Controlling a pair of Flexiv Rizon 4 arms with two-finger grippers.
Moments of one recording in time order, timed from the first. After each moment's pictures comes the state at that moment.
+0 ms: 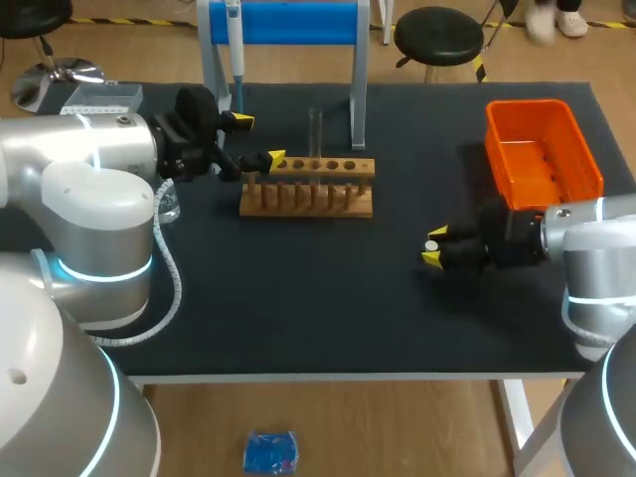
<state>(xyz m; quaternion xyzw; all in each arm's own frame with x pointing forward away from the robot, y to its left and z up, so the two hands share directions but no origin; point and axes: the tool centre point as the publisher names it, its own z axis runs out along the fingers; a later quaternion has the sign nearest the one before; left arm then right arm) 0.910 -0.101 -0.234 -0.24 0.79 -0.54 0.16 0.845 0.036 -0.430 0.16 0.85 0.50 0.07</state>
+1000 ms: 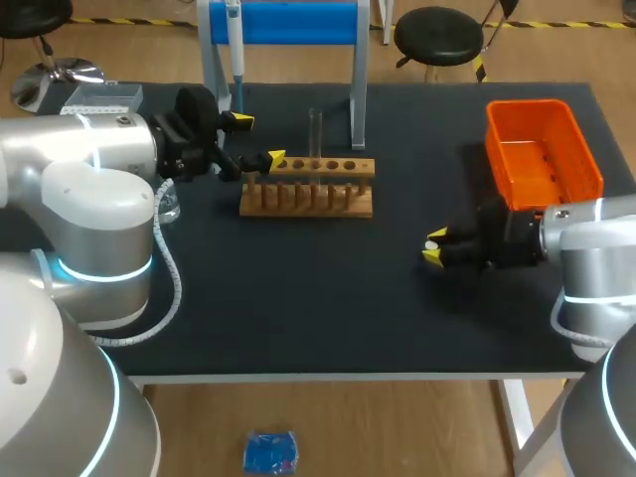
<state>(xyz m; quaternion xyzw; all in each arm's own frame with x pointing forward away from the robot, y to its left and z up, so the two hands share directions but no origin) 0.910 -0.101 -0.234 -0.24 0.79 -0.54 0.16 0.847 0.035 -0.432 0.16 0.85 0.49 0.08</state>
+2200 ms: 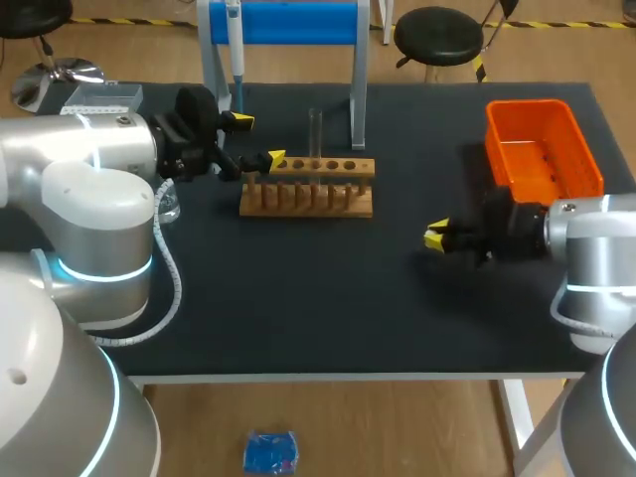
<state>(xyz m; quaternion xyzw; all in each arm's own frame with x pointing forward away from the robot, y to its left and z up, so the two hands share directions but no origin) 0.910 -0.101 -0.234 -0.24 0.79 -0.54 0.16 0.858 0.039 -0.404 0.19 0.82 0.53 0.08</state>
